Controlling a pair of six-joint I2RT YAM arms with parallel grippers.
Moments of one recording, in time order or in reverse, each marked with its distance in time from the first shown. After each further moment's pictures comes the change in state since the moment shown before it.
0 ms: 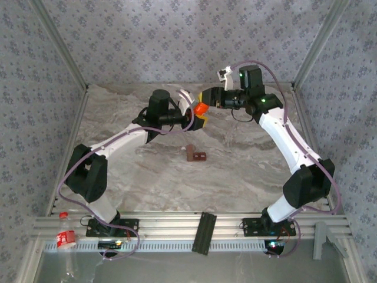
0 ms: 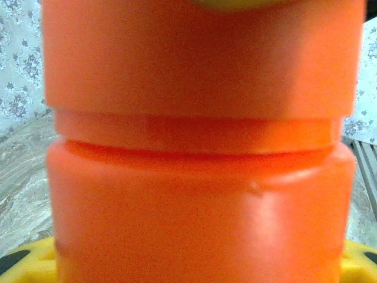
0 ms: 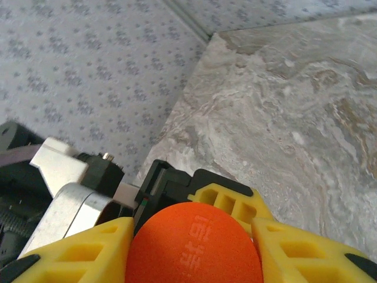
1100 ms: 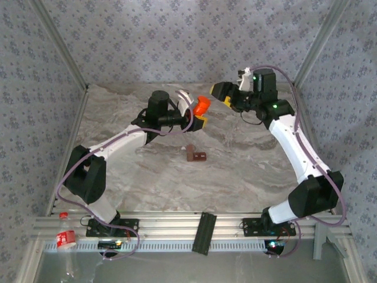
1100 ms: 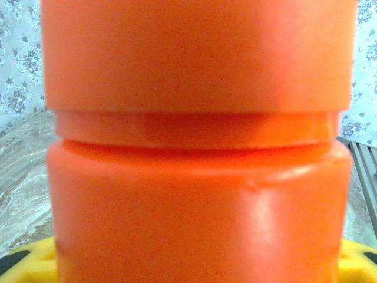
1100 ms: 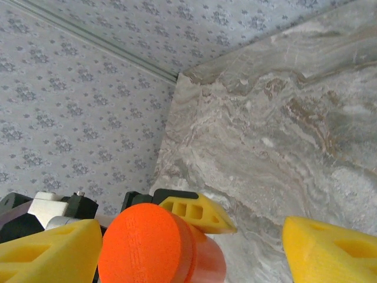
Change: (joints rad) left arm -0.005 -0.017 -0.021 0.000 -0.005 -0.014; right arm -0.055 -0.109 -0.090 0.018 0.157 0.299
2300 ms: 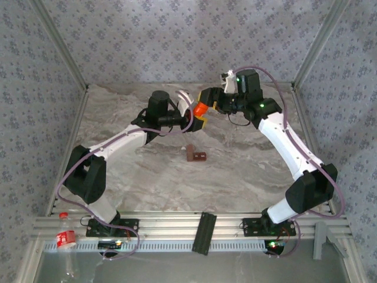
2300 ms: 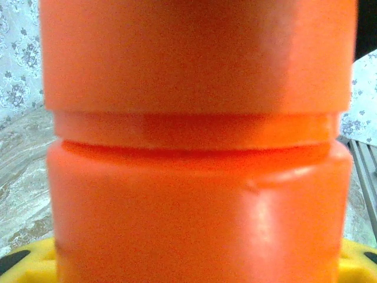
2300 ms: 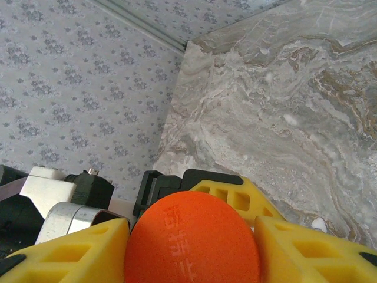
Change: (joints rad) left arm 0.001 0.000 0.002 -0.019 0.000 -0.001; right arm 0.119 0.059 0.048 -0.024 0.020 -0.017
